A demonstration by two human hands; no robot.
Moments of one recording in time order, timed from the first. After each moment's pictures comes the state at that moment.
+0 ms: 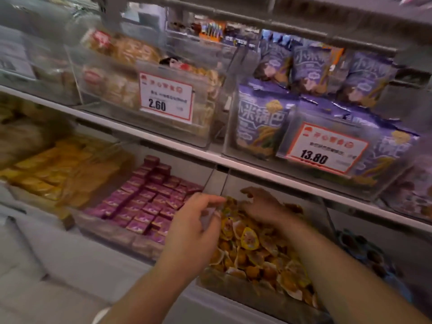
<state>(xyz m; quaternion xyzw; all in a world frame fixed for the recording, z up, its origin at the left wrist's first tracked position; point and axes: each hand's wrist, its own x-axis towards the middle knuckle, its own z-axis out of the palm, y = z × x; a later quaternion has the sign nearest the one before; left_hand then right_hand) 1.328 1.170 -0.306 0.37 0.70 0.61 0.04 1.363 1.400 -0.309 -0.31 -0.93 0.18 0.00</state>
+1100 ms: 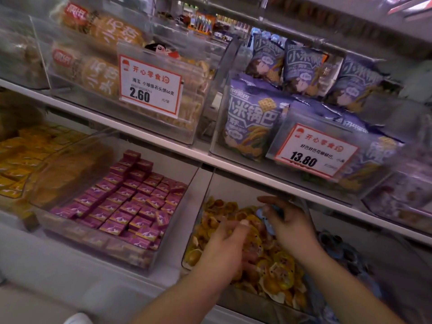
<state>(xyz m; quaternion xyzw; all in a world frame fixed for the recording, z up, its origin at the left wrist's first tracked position) 1.379 1.237 -0.325 0.14 0.53 0.69 0.47 1.457 1.377 -0.288 -0.31 -0.85 0.33 0.28</state>
